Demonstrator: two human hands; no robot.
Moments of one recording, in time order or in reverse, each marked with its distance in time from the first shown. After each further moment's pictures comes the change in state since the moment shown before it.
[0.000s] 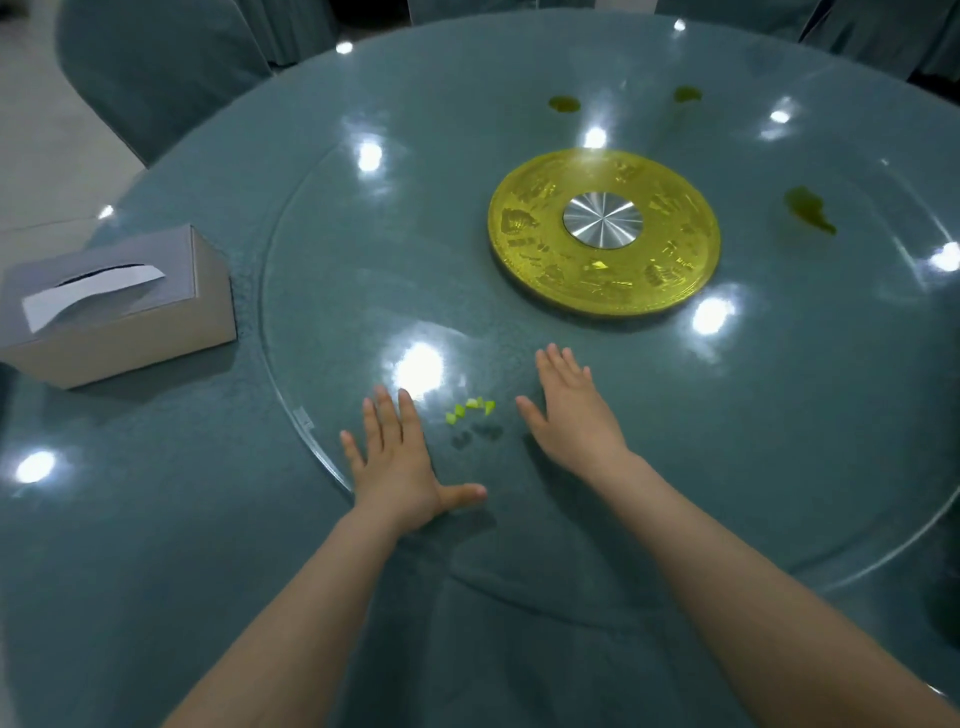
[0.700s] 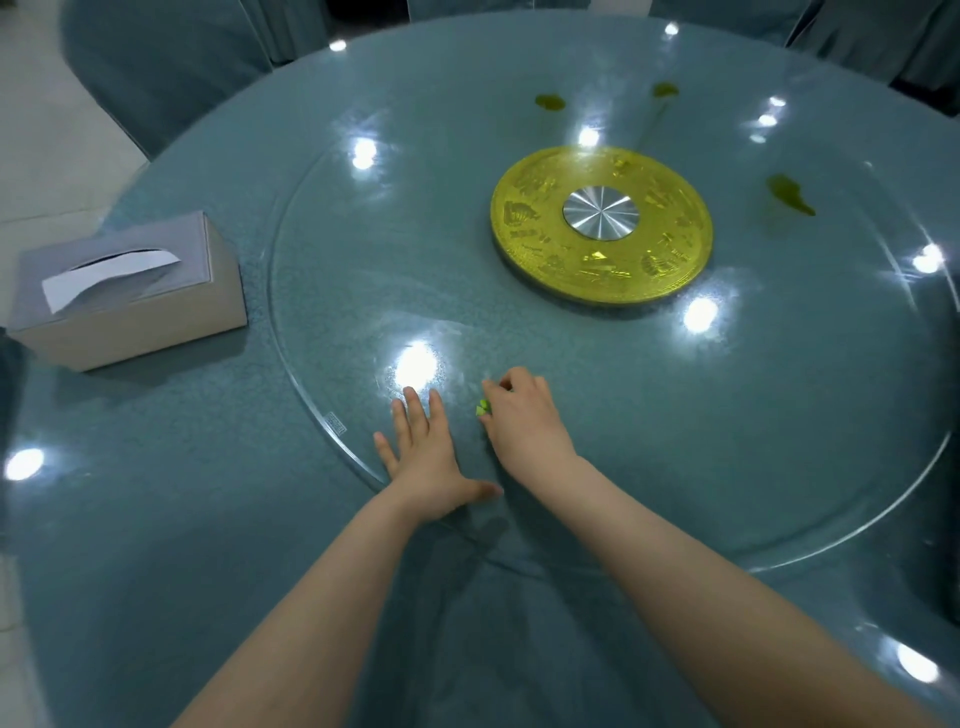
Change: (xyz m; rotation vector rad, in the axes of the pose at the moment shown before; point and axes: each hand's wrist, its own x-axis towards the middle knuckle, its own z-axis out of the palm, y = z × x) left_hand -0.025 0.015 -0.001 -0.175 -0.149 0.054; right_hand -0.027 -0.063 0.017 -0.108 0.080 -0.103
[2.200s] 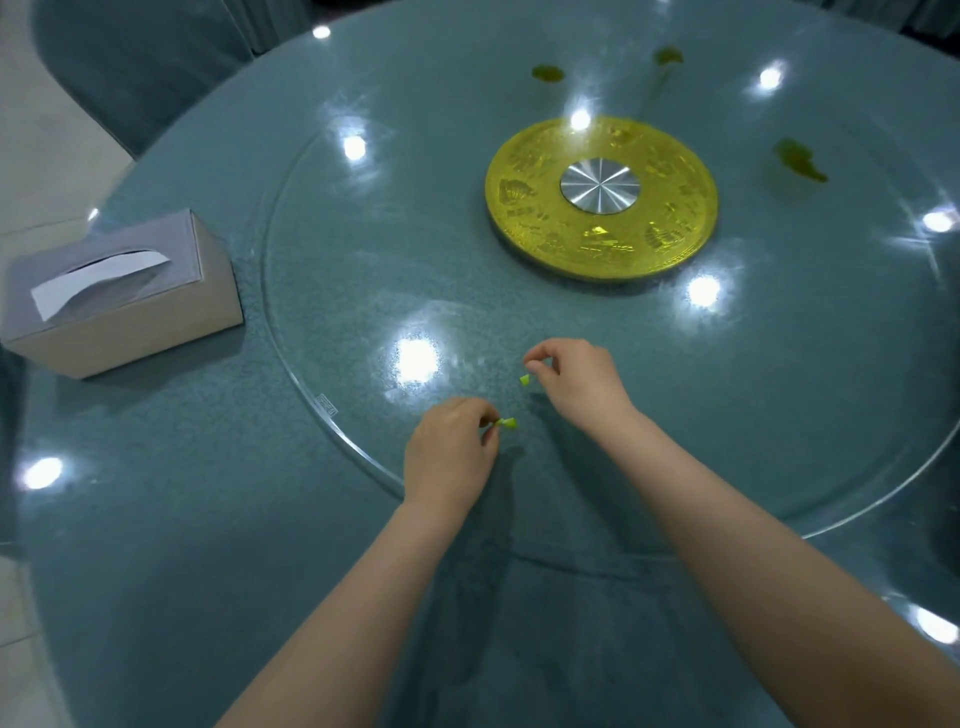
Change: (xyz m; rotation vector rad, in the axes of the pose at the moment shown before) left_hand -0.016 0.025 -0.002 -0.042 0.452 0.276; right_hand 0.013 0.047 -0.023 0.333 0.055 0.250
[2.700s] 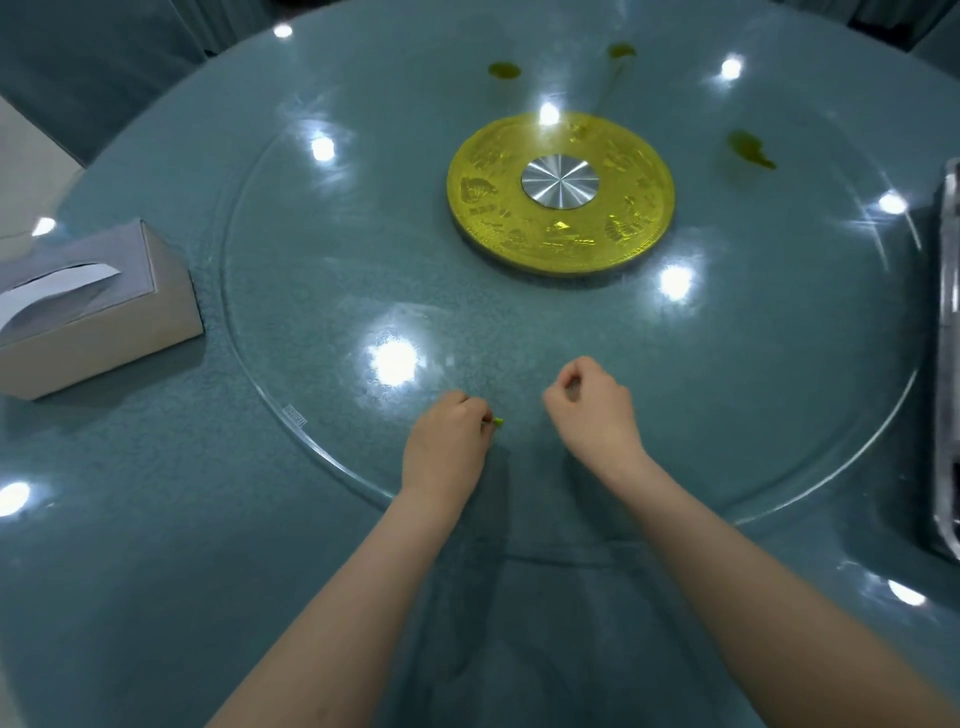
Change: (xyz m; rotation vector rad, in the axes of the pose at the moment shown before) left_hand 0.008 0.019 0.016 0.100 -0.082 0.095; right_hand -0.049 0.034 -0.007 0.198 0.181 0.239
